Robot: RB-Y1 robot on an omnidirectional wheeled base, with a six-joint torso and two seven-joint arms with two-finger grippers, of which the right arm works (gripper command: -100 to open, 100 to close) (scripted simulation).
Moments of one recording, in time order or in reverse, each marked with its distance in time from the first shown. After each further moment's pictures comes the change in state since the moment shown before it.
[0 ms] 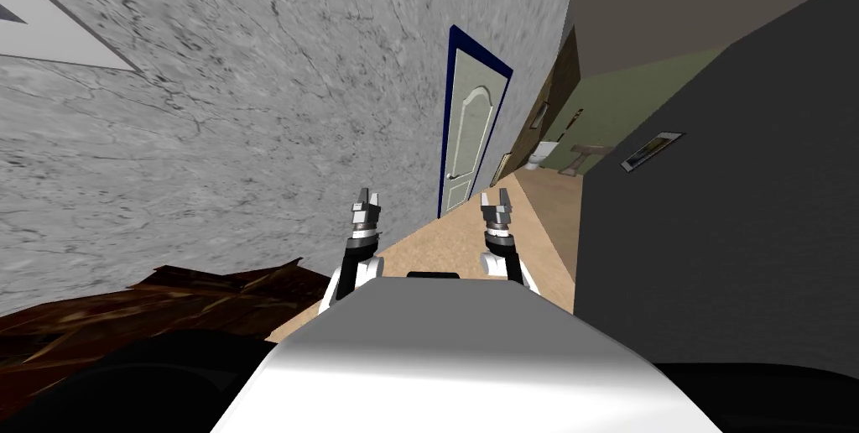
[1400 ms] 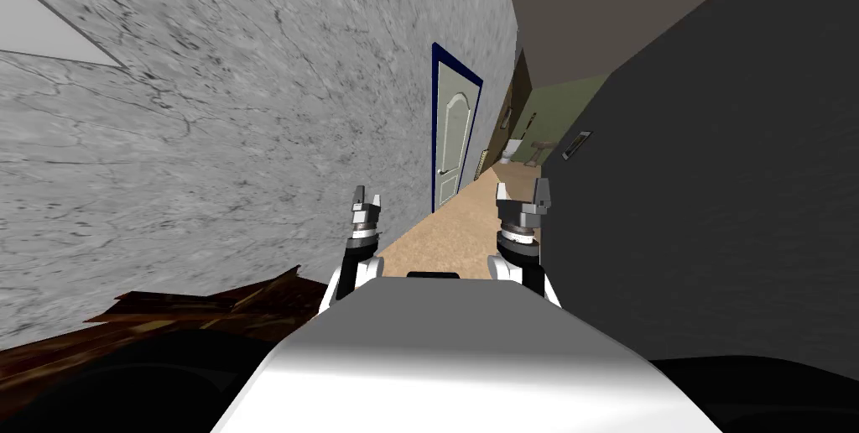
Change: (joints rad) arm 0.106 0.083 -0.004 -0.276 0.084 0.009 -0.008
